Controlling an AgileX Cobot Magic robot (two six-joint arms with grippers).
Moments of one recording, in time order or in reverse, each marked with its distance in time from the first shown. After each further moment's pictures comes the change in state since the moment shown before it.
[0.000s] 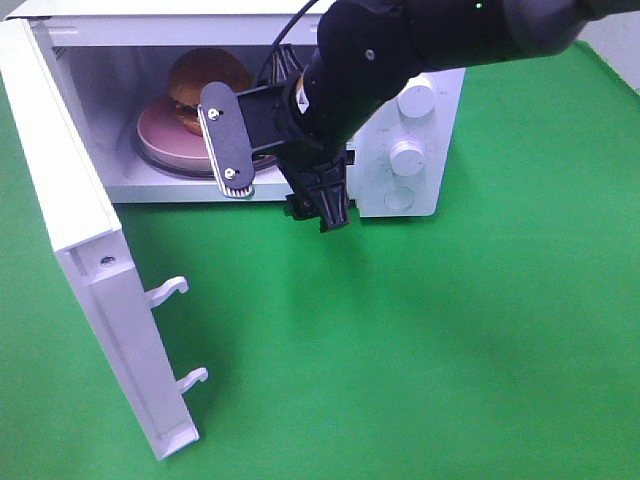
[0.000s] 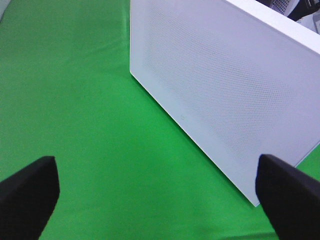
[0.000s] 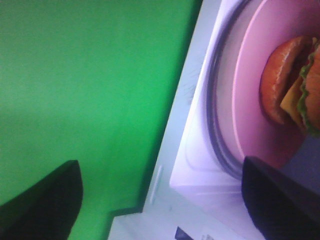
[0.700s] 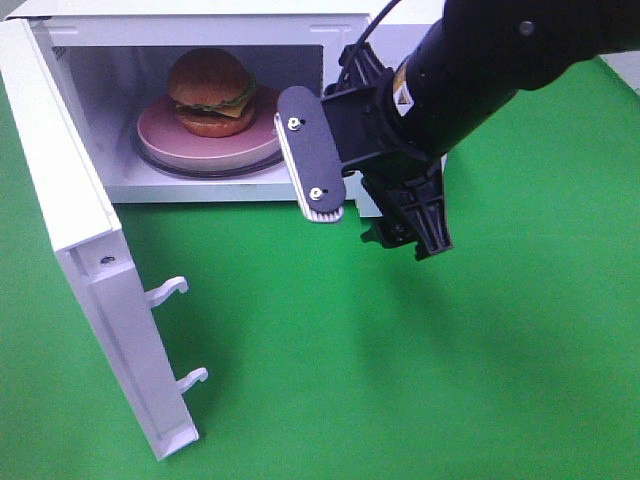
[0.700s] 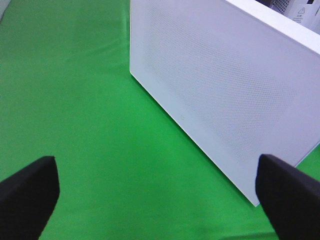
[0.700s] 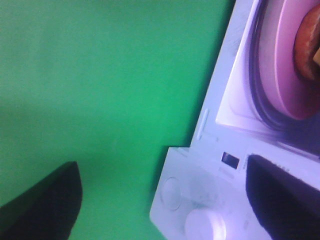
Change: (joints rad) left arm 0.000 0.000 0.000 0.000 0.000 0.000; right arm -0.004 -0.285 0.266 0.003 0.096 -0.027
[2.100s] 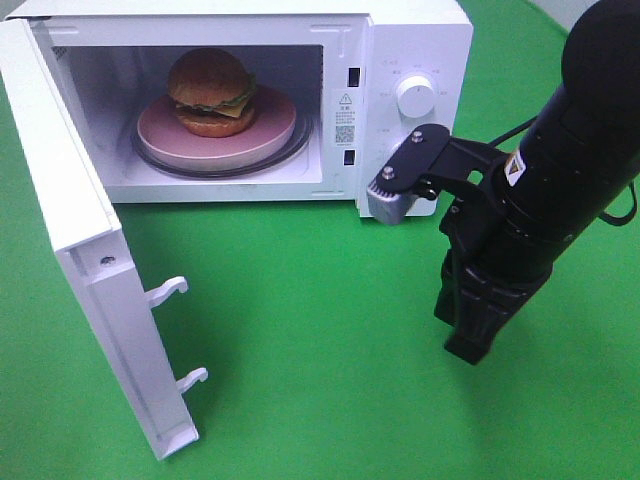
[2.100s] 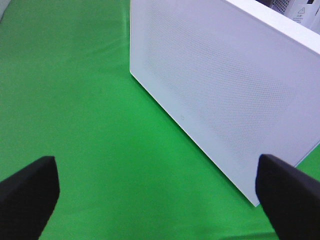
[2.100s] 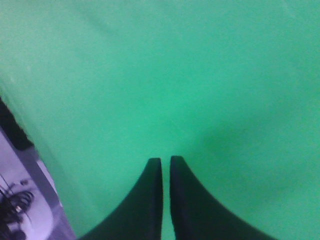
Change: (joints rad) left arm 0.000 0.000 0.000 0.000 0.000 0.000; right arm -0.147 -0.139 0.248 0.390 0.220 0.448
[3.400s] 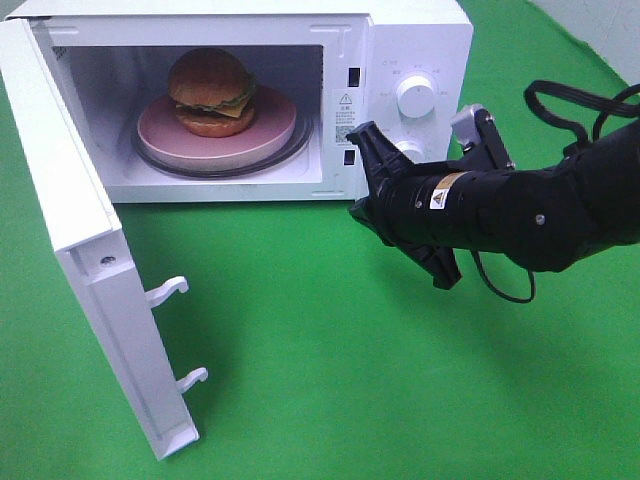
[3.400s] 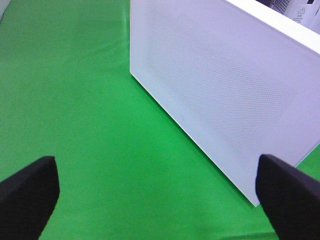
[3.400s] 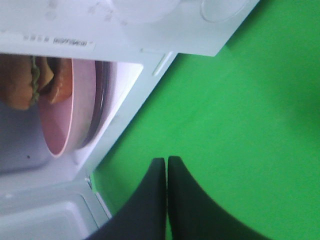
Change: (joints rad) left arm 0.000 0.000 0.000 0.000 0.000 0.000; right arm -0.001 0.256 0.157 0.032 -1.156 1.752
